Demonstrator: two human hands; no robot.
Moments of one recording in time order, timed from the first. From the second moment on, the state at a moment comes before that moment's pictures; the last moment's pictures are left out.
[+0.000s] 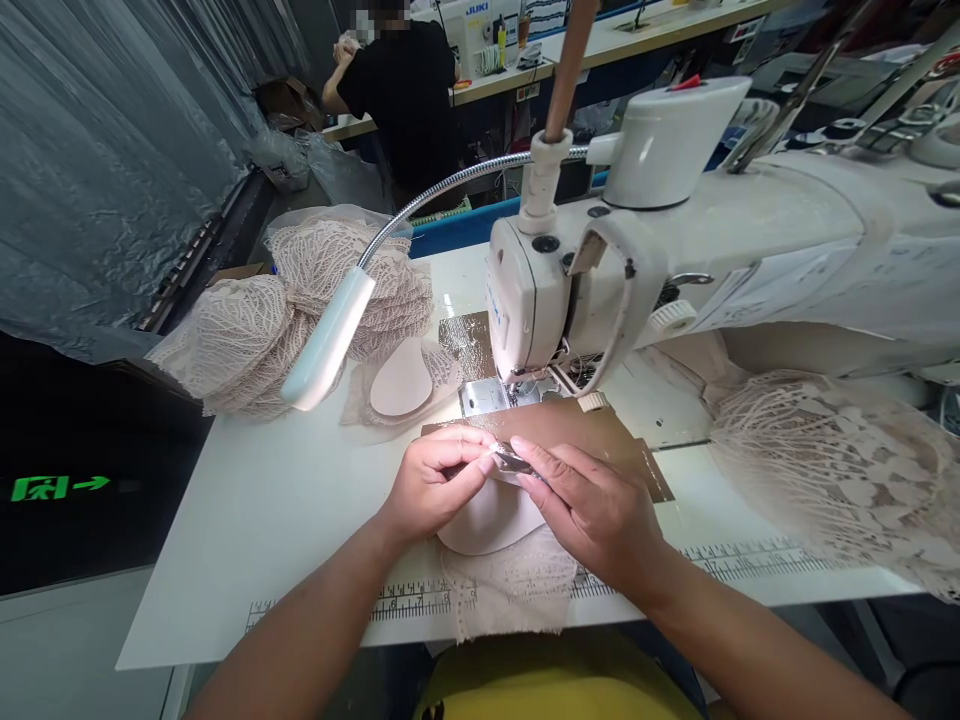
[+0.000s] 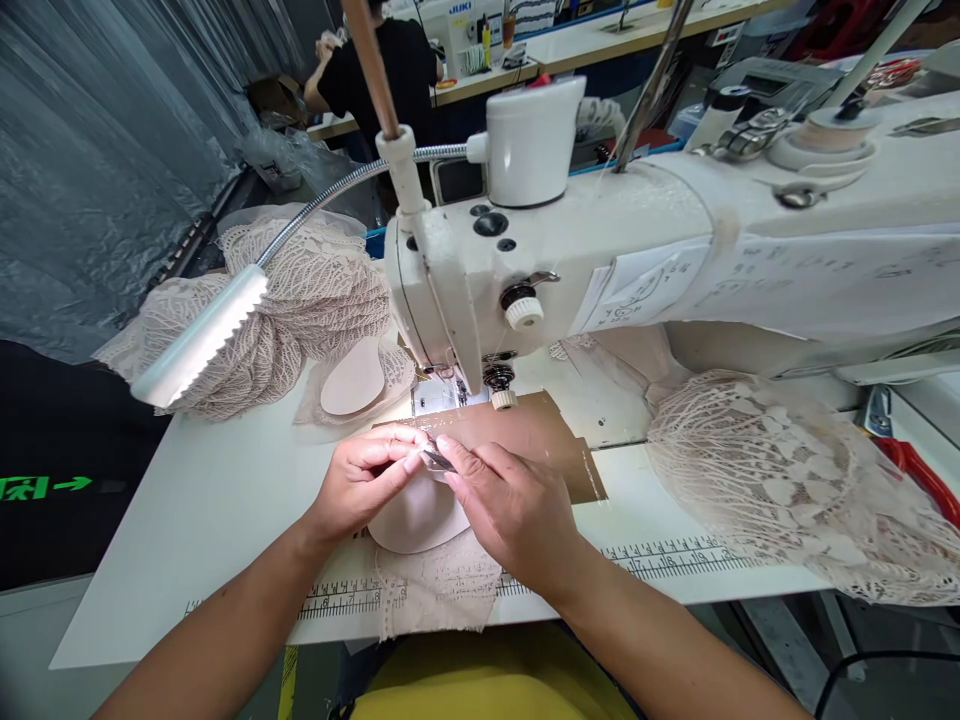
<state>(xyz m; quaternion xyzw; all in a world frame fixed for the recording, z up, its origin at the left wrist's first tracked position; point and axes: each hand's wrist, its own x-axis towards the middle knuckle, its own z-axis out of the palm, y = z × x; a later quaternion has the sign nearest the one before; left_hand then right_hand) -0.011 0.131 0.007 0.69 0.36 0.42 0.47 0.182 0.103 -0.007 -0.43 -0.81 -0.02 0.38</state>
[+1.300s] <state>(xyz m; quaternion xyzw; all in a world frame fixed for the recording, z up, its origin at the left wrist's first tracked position) -0.007 0.129 0.008 0.73 0.33 0.38 0.47 0.178 0.104 0.000 -0.52 -0.76 0.17 0.35</state>
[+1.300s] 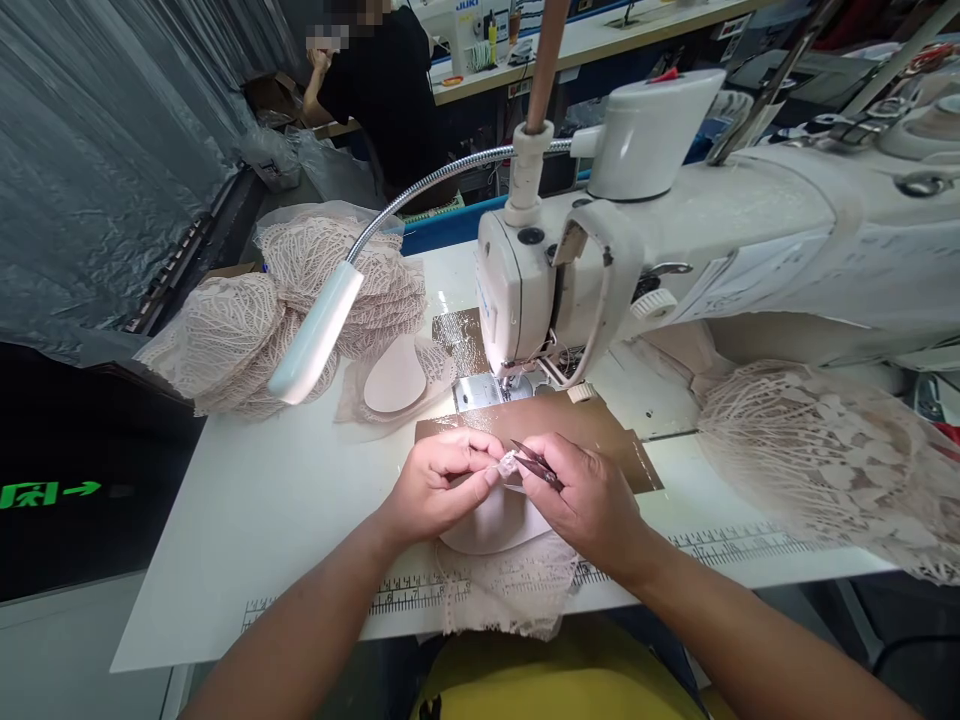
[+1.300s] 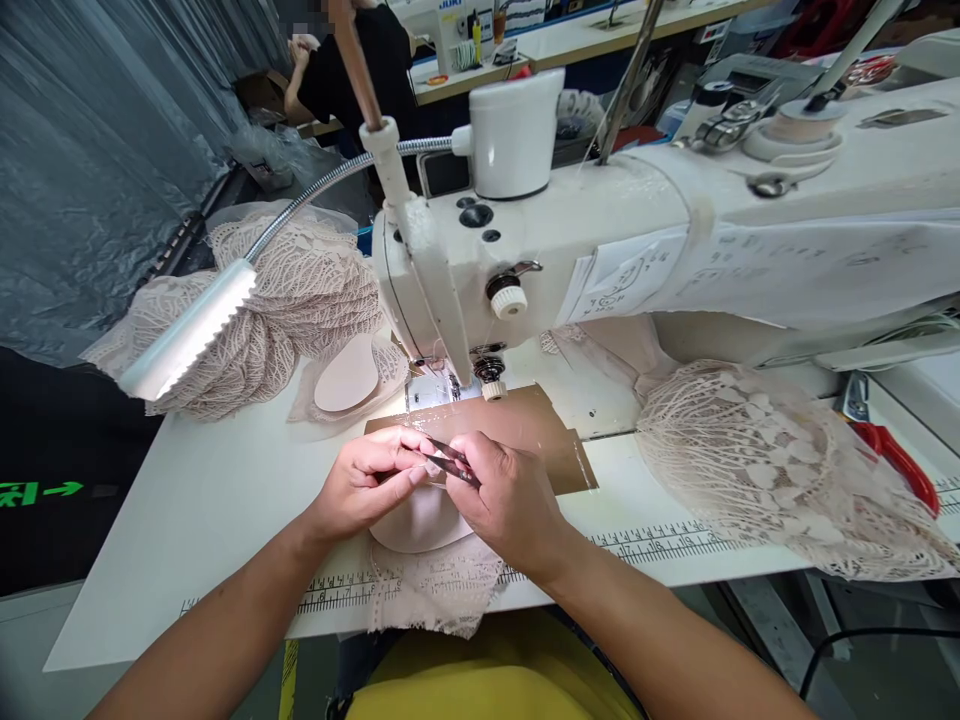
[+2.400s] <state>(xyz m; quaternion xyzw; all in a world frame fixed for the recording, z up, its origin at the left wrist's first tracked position) -0.012 0.132 0.008 0.67 0.38 0.40 0.50 0.183 0.103 -0.006 -0.45 -0.80 0.05 0.39</state>
